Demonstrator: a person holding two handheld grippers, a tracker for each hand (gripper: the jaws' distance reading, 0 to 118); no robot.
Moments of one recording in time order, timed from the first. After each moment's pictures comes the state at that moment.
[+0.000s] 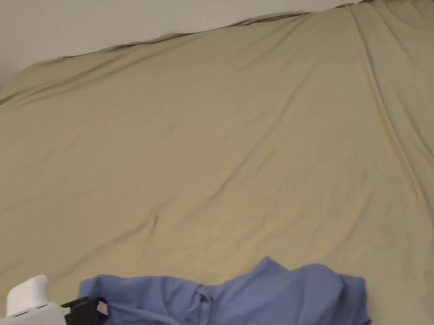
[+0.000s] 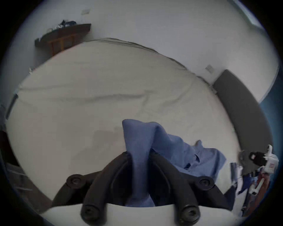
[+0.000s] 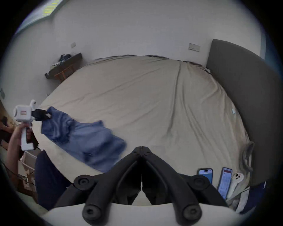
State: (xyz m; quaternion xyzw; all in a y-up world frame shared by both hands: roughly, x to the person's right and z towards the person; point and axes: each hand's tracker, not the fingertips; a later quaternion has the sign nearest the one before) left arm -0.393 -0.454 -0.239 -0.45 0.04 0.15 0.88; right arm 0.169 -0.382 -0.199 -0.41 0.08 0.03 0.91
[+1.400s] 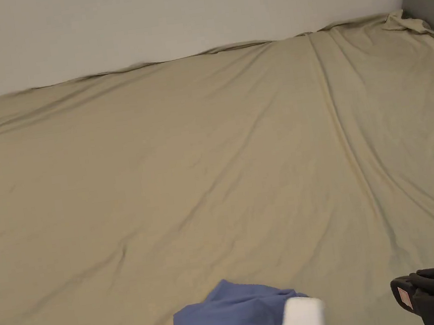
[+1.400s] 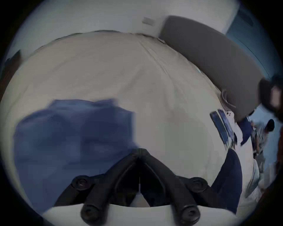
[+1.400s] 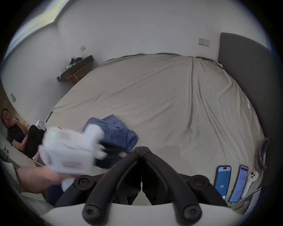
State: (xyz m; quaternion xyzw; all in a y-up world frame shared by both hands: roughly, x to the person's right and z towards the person) left arm -0.026 -0.550 -0.238 -0.51 -0.27 0.03 0.82; right arm 0.162 -0.391 -0.191 -0.42 0.16 -0.01 0.89
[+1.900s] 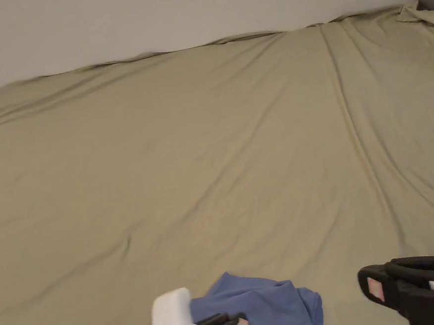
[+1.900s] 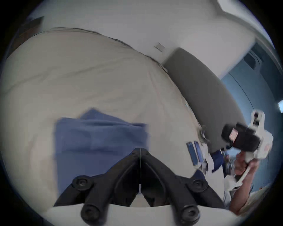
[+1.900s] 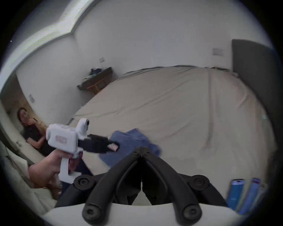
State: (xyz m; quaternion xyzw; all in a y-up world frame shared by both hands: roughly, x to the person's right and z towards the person) left arm -0.225 -0.475 -0.225 -0.43 -0.19 0.23 0.85; right arm 0.143 -0.390 -0.202 -0.37 0.30 -0.09 0.87
